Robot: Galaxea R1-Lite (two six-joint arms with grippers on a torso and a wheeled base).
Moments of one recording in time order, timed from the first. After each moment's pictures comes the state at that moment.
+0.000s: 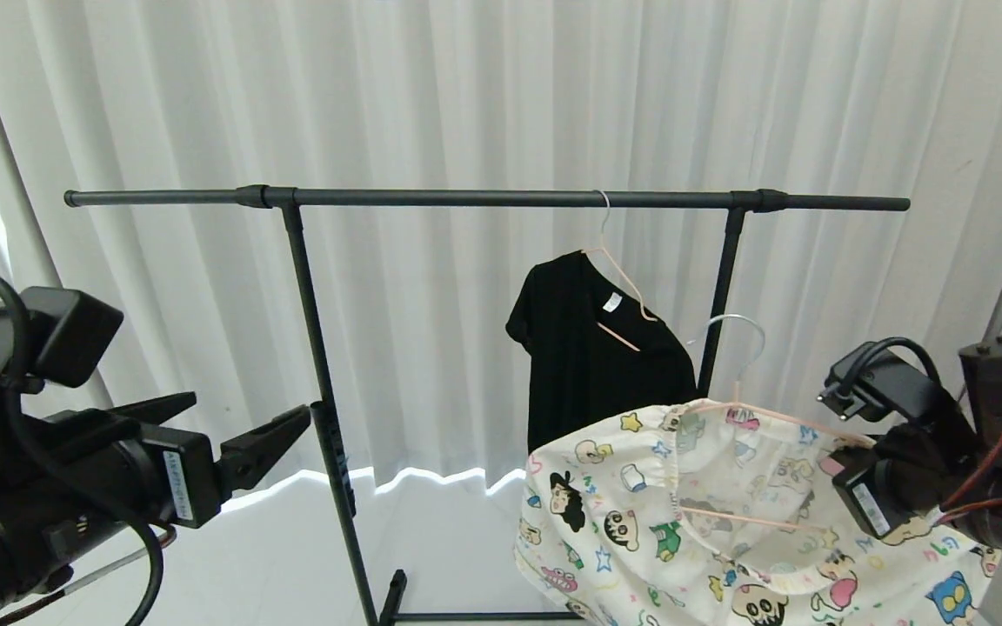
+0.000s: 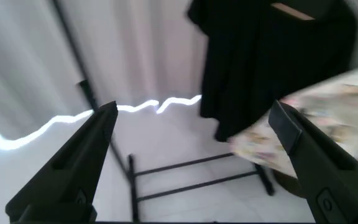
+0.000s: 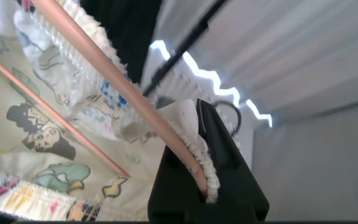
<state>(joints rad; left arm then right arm) -0.39 1.13 -0.51 -0.29 0.16 -0.04 0.52 1.39 -0.59 -0.23 -0.33 -0.26</state>
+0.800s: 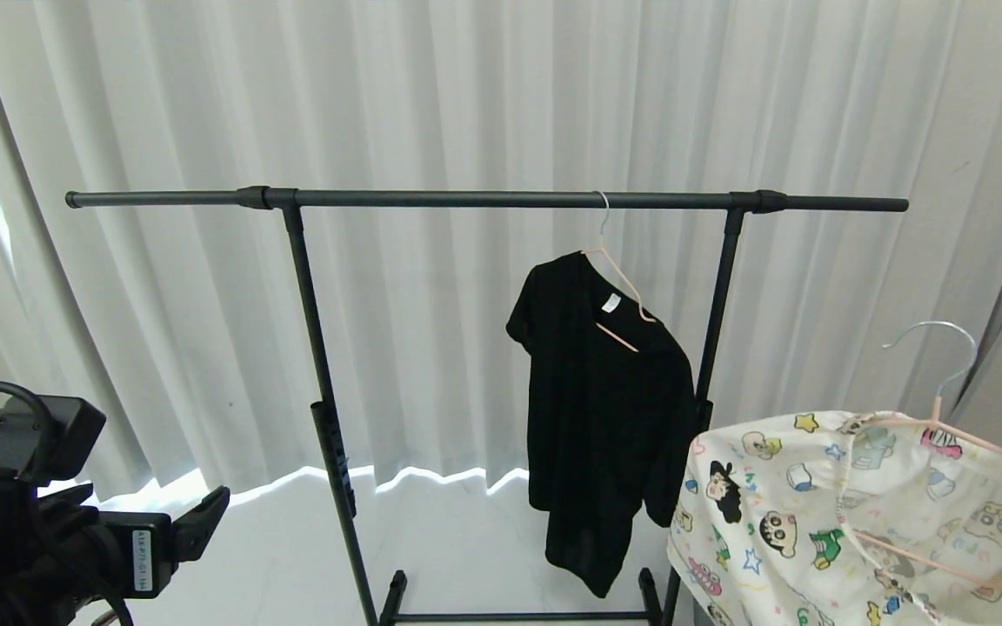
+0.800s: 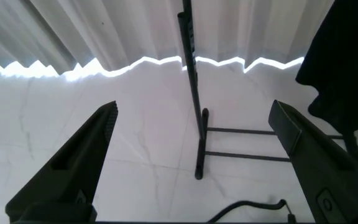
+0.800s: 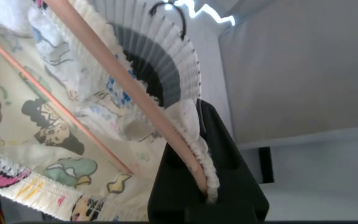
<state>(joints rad) -0.27 1.13 -0.32 -0.30 0.40 0.01 0.15 1.10 -0.60 0.16 -0.36 -0.21</state>
